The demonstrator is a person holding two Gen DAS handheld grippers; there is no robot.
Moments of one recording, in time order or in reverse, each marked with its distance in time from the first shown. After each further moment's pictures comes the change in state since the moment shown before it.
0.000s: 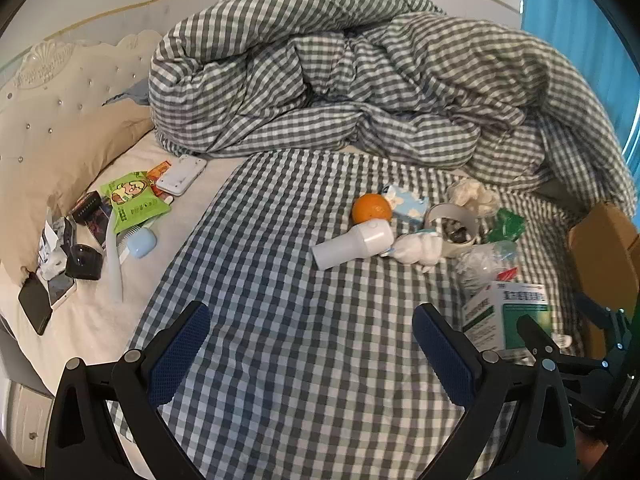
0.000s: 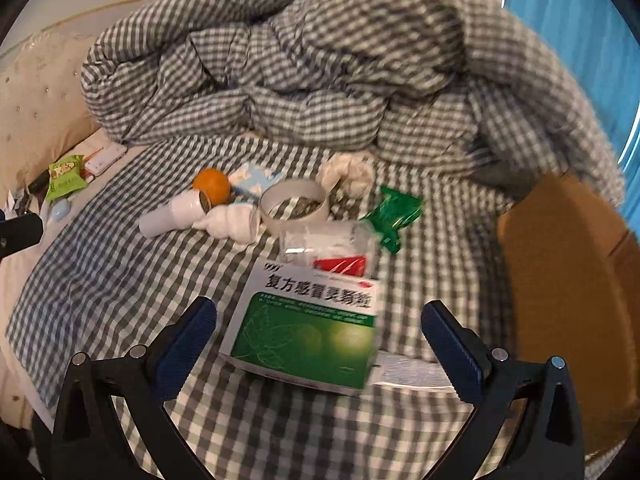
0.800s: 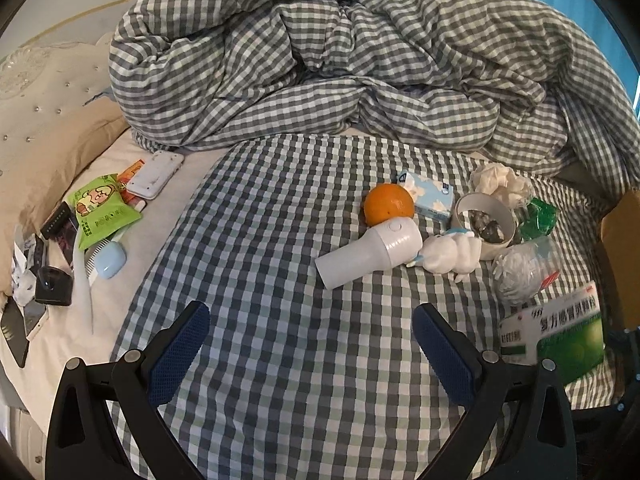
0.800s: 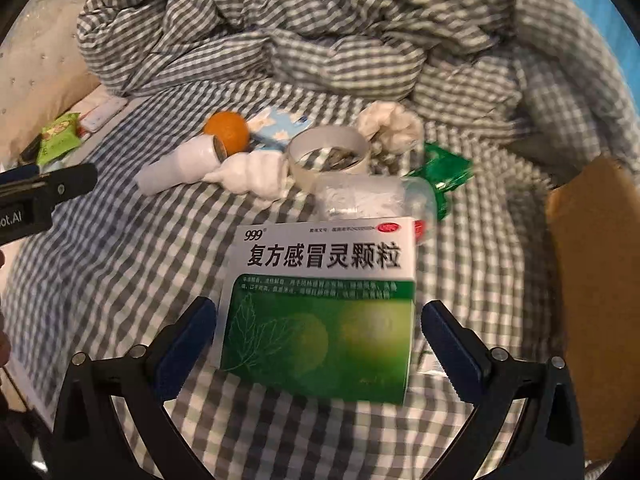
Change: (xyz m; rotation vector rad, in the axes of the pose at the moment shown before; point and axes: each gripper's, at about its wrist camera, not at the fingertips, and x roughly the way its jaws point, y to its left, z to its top) left arm 0.075 0.002 0.015 0.054 0.033 -0.017; right arm 0.032 0.034 -0.003 -0.072 0.124 -0.061
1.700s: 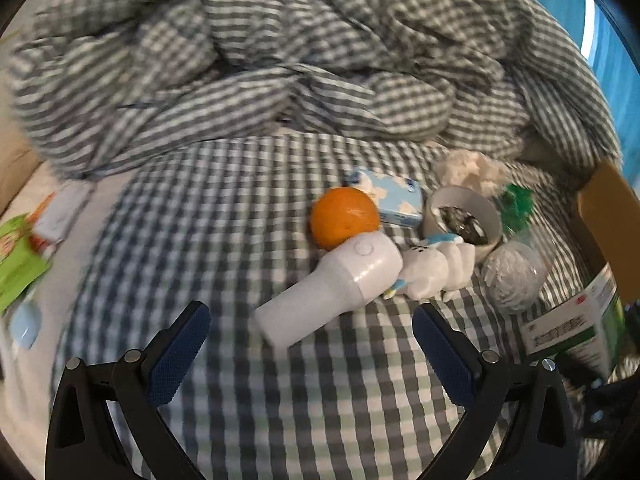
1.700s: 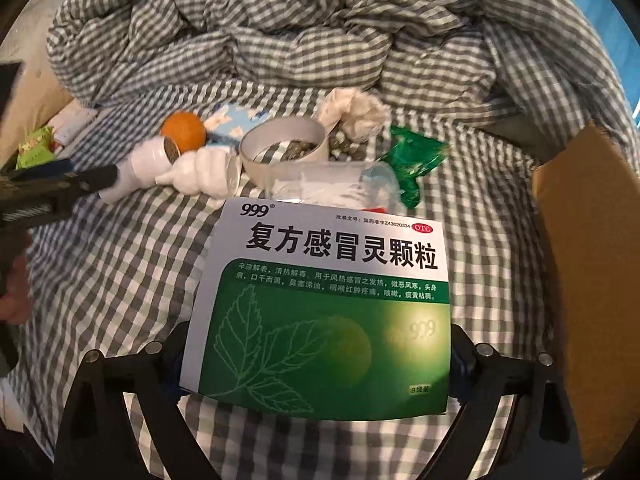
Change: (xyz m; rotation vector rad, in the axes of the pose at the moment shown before) left arm 0.079 -0.013 0.021 0.169 -0.040 -0.271; right arm 0.015 -0.032 -0.004 0.074 0.005 0.008
